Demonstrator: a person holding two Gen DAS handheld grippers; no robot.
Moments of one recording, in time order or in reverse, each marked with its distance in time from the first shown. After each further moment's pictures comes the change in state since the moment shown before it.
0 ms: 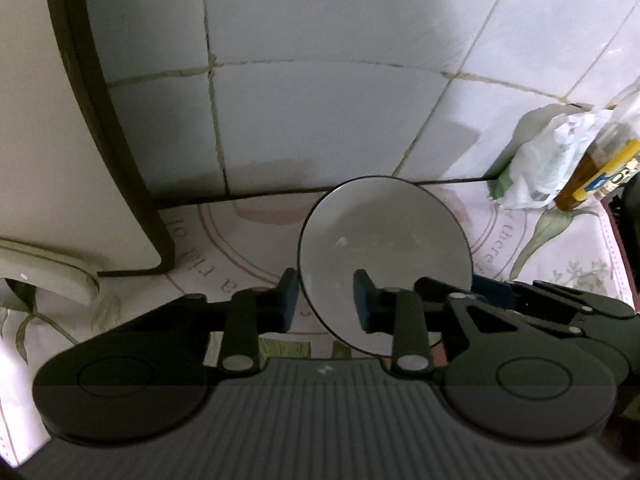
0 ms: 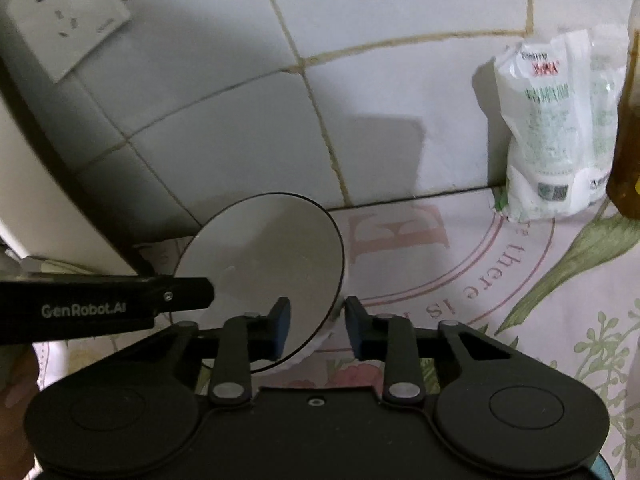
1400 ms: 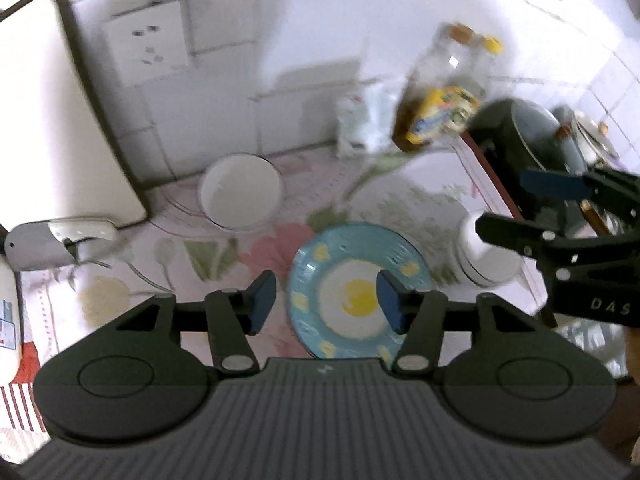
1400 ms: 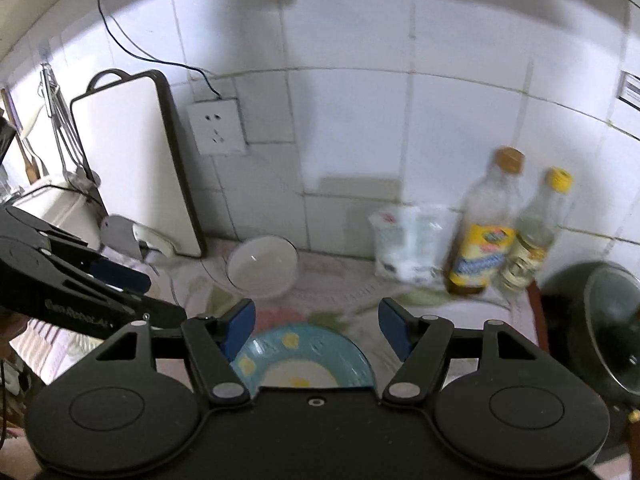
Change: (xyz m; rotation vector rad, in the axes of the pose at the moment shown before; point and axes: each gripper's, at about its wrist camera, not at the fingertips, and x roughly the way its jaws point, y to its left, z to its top) left arm -0.218 -0.112 -0.055 0.175 0.004 -0.063; right arm -0.294 -0.011 -0.020 -0.318 -0.150 -0.037
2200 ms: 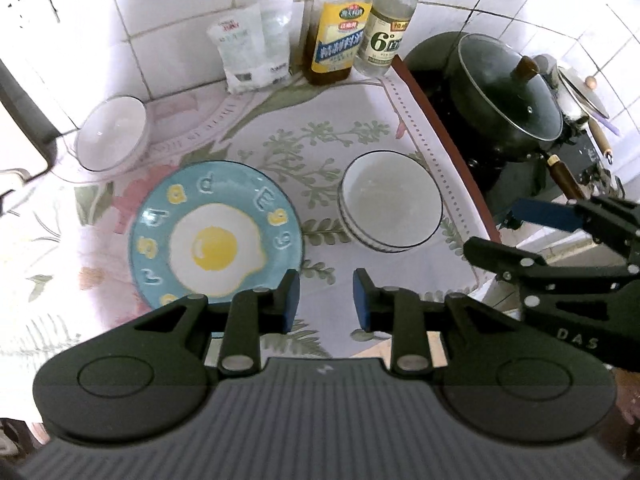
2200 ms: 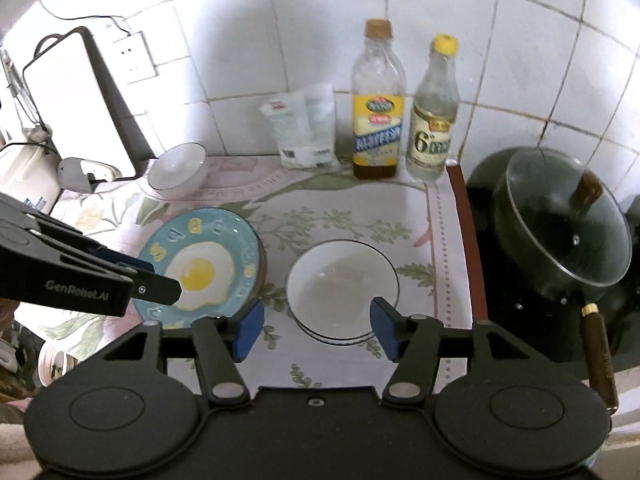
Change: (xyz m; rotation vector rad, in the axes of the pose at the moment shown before) left arm 0.059 -0.169 -0.022 -0.008 0.165 -0.017; right arm -0.047 -0.124 -0.093 0.089 0.192 -0.055
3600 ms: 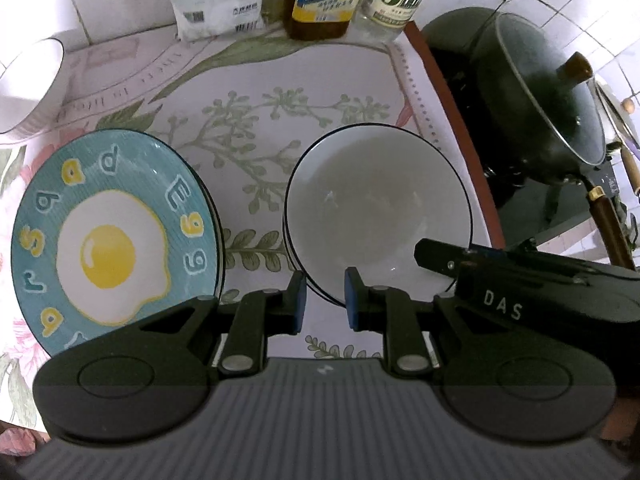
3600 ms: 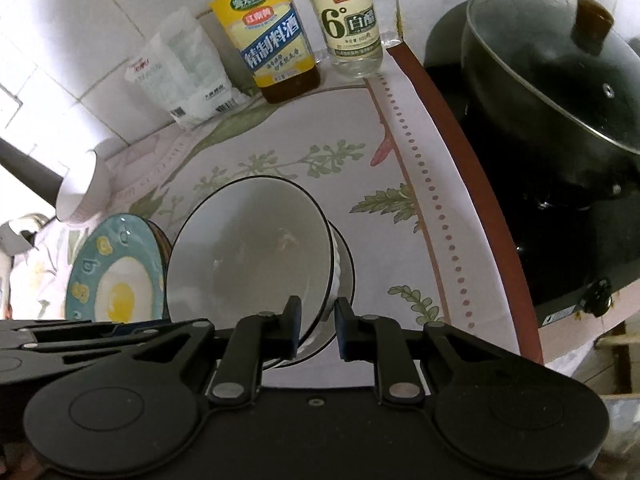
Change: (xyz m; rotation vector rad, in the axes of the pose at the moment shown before) left arm 0.135 -0.039 0.030 -0.149 0.078 -0.036; right arm 0.131 -0.079 -0.013 0.349 0.189 0.015
